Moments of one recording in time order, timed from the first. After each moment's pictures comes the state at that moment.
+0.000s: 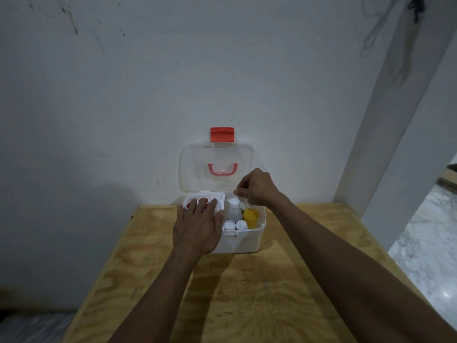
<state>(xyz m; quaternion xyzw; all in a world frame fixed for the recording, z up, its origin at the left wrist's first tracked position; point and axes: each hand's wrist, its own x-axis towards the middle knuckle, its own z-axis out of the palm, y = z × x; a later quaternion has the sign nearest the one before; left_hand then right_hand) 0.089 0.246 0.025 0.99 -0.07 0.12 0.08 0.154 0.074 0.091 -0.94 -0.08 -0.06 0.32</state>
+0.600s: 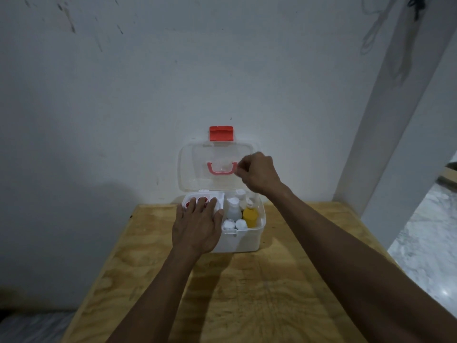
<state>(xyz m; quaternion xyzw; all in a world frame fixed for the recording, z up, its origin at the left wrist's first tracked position) 0.089 0.247 0.025 0.99 -0.07 0.12 0.07 0.158 0.076 0.116 -0.92 -0.11 -0.18 0.33</state>
